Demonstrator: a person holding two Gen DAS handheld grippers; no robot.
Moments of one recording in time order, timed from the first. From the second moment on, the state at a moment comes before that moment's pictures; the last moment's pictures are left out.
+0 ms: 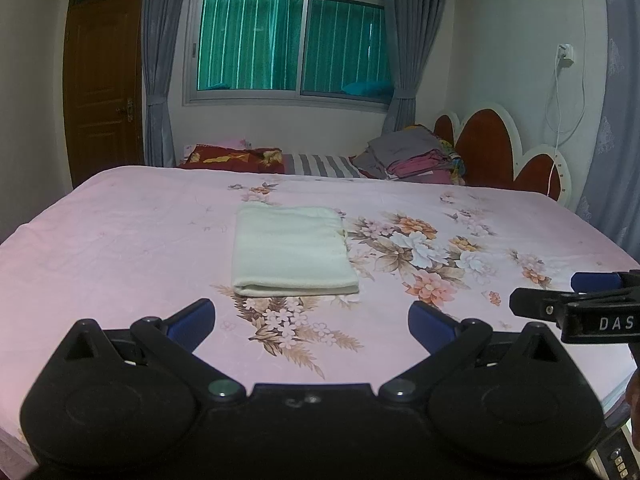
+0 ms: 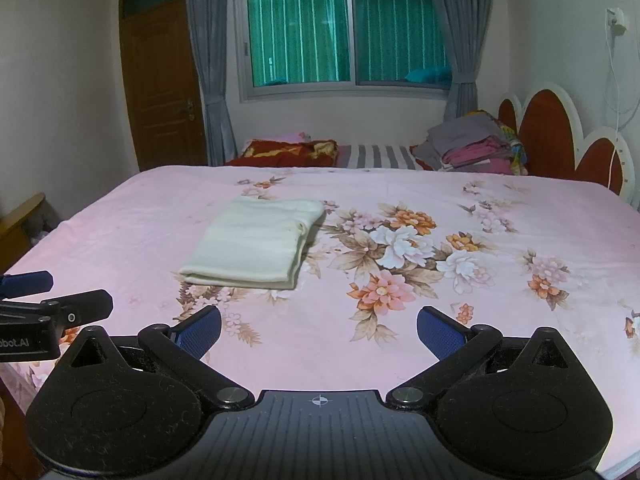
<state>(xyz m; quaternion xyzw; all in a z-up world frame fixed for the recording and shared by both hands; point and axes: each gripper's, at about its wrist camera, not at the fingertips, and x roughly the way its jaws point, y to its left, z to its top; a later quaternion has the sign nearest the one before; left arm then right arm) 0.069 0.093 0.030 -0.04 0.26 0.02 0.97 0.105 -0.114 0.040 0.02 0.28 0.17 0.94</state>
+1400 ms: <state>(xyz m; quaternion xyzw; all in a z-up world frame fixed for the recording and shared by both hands) 0.069 0.090 0.031 -0.03 0.25 0.02 0.97 0.108 -0.116 0.036 0.01 0.28 0.18 0.94</state>
